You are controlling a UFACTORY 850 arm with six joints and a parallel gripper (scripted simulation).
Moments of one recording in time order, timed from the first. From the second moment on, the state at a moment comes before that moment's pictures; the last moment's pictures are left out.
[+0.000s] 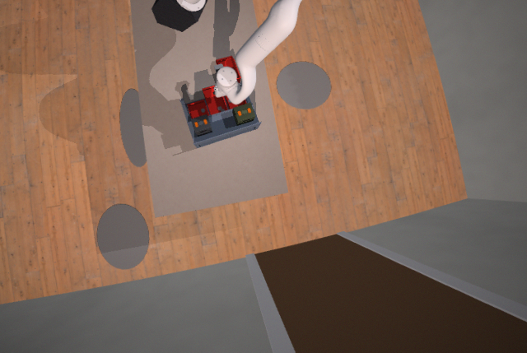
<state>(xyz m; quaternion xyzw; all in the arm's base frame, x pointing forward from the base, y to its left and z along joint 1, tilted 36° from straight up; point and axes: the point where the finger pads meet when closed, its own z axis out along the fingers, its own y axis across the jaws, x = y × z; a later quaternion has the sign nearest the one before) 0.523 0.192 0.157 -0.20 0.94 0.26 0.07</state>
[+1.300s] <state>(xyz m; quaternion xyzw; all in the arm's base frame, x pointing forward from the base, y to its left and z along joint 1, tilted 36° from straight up) 0.520 0.182 0.171 -0.20 0.94 0.26 0.07</state>
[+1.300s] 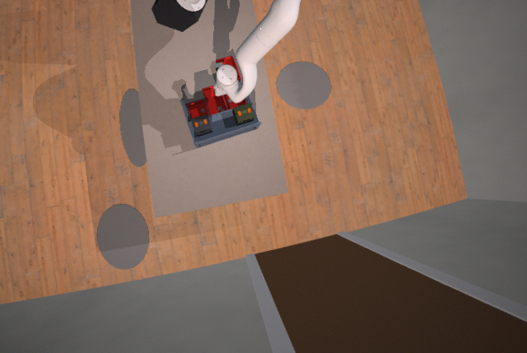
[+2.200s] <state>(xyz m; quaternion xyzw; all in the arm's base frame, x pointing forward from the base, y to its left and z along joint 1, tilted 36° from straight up) 0.516 0.180 0.167 -0.23 0.94 0.26 0.08</state>
